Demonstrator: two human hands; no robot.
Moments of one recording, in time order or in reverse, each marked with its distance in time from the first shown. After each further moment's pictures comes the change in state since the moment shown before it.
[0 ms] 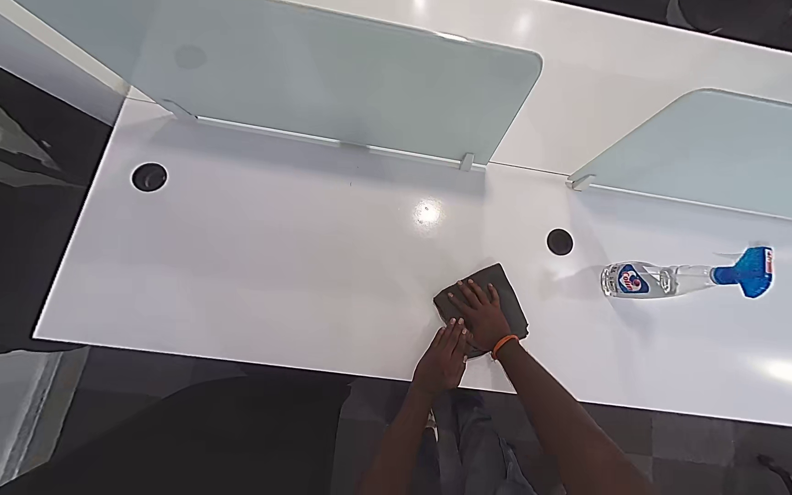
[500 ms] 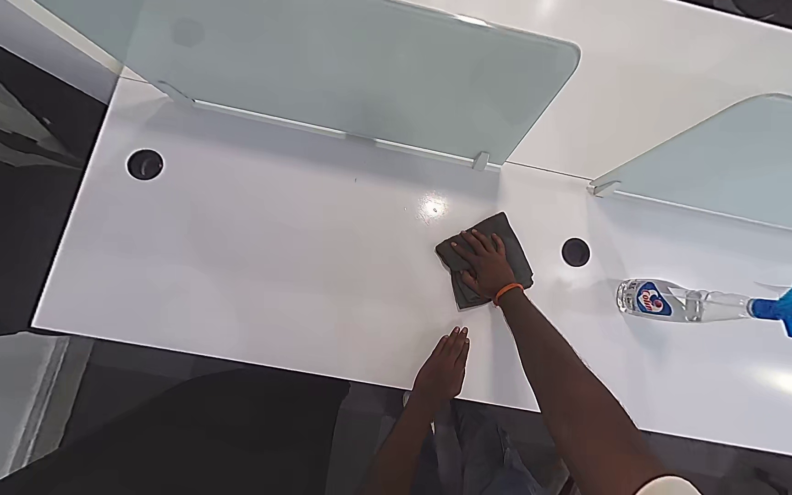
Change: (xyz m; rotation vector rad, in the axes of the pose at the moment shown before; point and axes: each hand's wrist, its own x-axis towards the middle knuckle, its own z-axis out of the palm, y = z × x) left_hand 0.004 0.002 0.005 0.076 -0.100 -0.054; right_hand 0.126 0.059 -0.046 -0.108 0.172 -0.090
